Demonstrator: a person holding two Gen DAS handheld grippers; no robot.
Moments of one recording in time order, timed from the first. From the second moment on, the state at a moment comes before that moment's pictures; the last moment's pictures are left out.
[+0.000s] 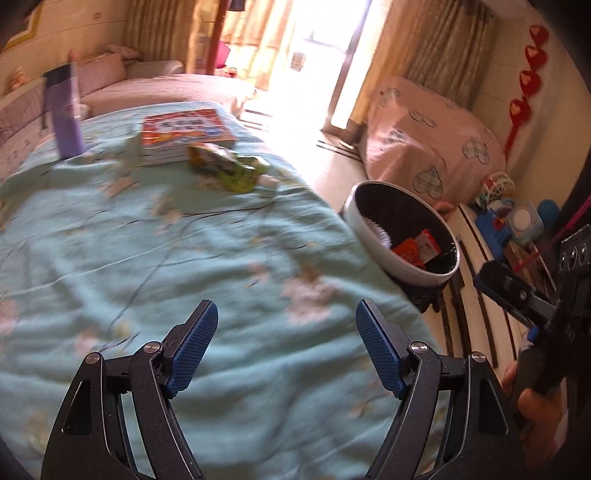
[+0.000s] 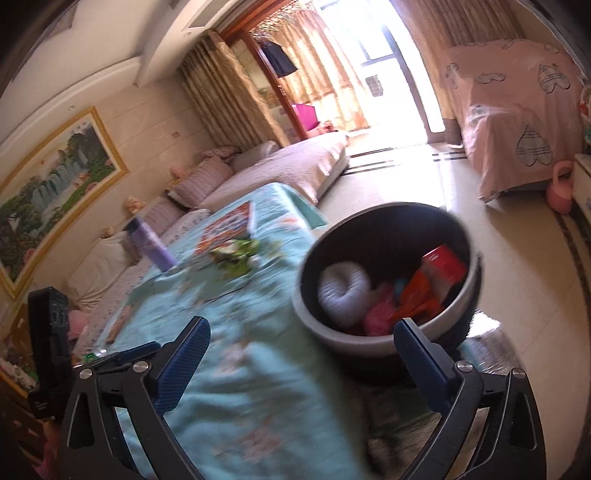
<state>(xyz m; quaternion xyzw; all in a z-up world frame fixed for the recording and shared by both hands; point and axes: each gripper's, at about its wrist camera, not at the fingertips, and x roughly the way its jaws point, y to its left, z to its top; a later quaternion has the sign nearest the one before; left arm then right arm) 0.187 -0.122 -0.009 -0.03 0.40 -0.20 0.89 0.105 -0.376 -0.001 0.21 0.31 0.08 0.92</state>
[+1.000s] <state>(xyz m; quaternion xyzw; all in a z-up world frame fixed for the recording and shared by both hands) 0.047 -0.030 -0.019 0.03 0.18 -0.01 0.98 0.013 -0.260 0.006 0.02 0.14 0.02 0.99</state>
